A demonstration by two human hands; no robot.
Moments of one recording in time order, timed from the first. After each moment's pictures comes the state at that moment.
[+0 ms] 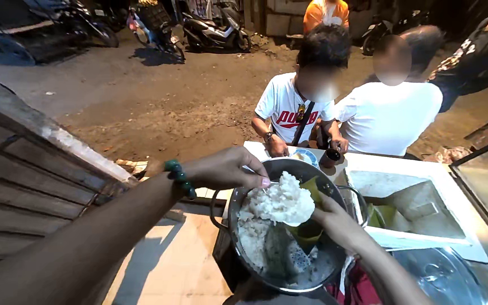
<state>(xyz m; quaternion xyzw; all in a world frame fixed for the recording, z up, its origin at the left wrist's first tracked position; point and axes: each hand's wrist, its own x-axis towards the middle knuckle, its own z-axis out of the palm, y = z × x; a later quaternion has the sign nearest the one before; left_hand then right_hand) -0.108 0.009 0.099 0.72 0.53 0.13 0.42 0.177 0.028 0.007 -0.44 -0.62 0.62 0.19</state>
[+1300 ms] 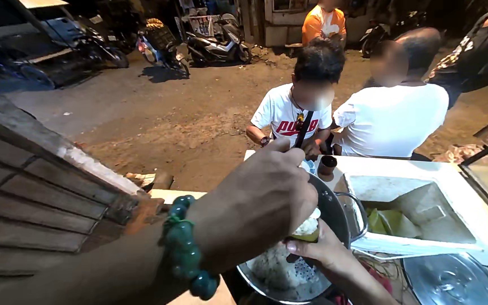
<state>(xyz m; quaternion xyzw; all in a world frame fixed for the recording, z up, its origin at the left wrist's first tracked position) -0.014 -0.025 0.159 0.91 0.39 0.04 -0.17 0.172 -0.006 -0.025 -0.23 -0.45 0.80 0.32</state>
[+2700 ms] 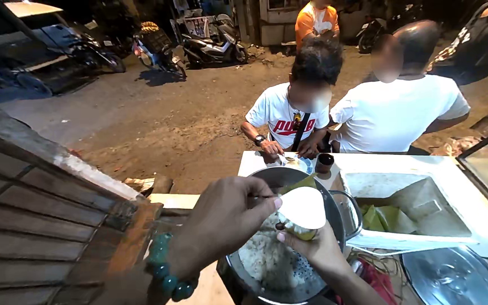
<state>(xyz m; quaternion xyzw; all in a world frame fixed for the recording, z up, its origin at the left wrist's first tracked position) -0.038 -0.043 0.106 0.64 0.69 0.24 0.24 0.160 -0.007 -0.041 -0.28 -0.58 0.60 0.48</state>
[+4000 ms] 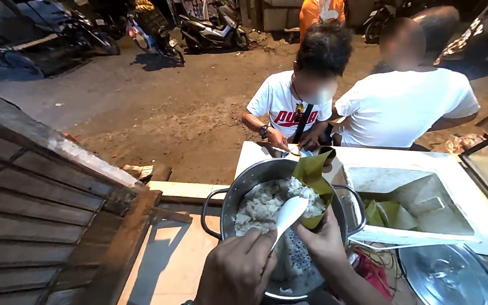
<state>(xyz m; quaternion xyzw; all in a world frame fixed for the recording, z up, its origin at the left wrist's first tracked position) 0.000 -0.110 0.014 0.71 0.62 0.30 -0.09 0.154 -0.012 -0.035 -0.38 -0.52 0.57 0.51</state>
